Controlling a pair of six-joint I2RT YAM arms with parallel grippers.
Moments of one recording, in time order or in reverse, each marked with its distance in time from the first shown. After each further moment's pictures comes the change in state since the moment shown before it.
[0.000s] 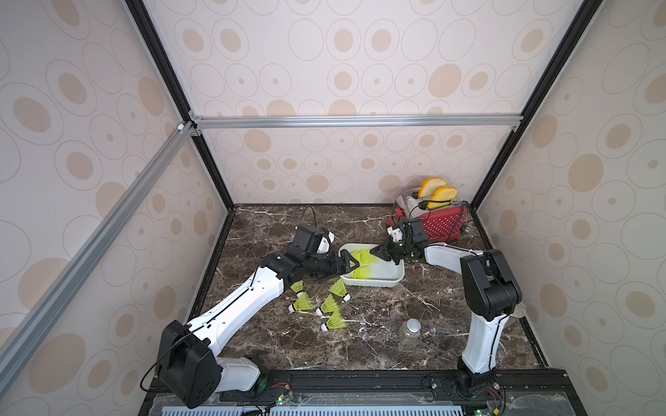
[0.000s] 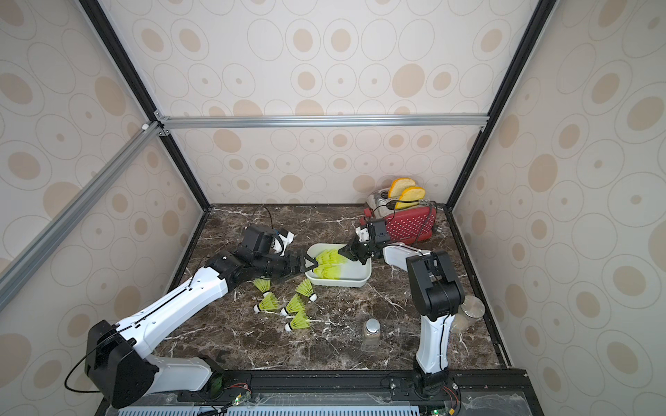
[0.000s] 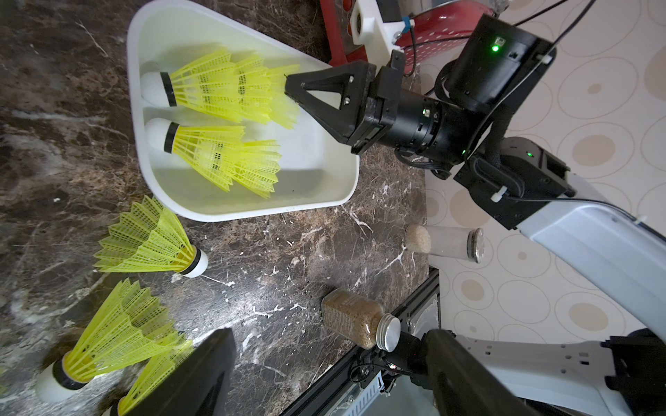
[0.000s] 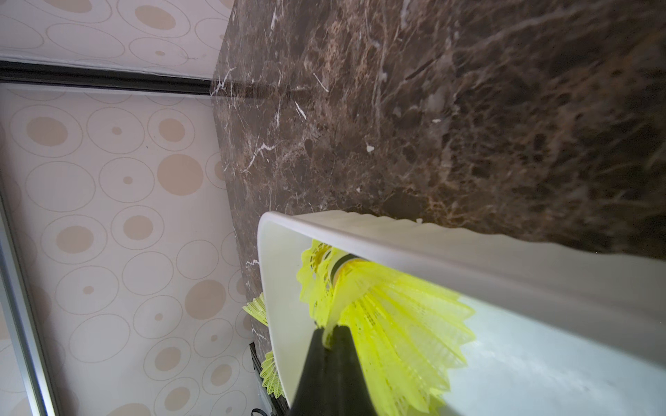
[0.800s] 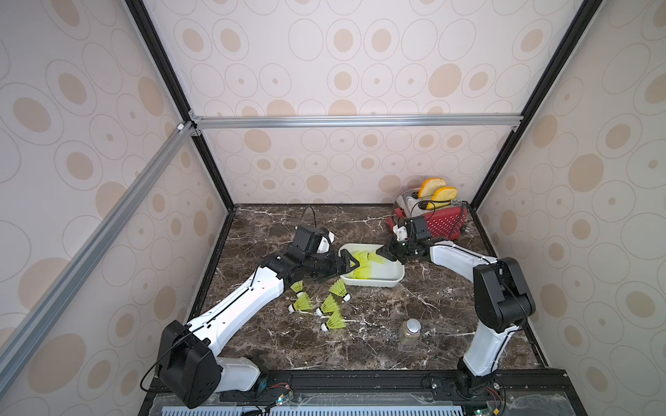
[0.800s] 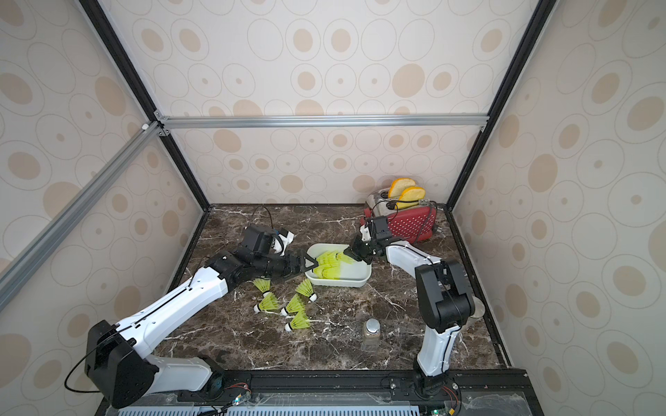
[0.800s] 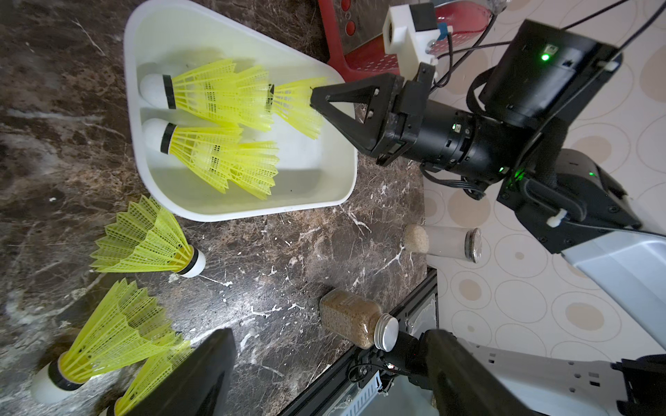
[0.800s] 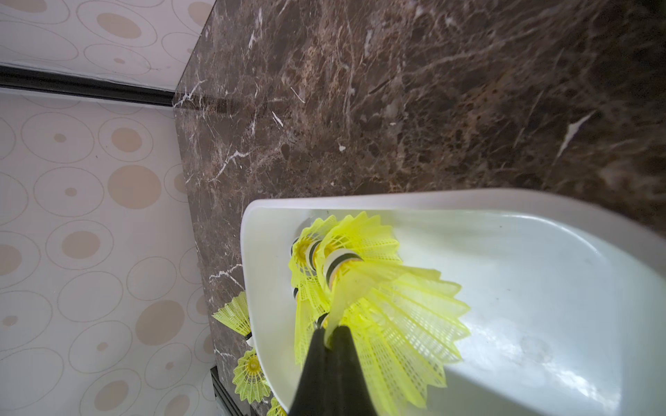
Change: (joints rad) left arm 0.000 0.000 0.000 0.003 0.007 -0.003; right arm 0.014 -0.116 0.000 -0.183 0.164 -0.083
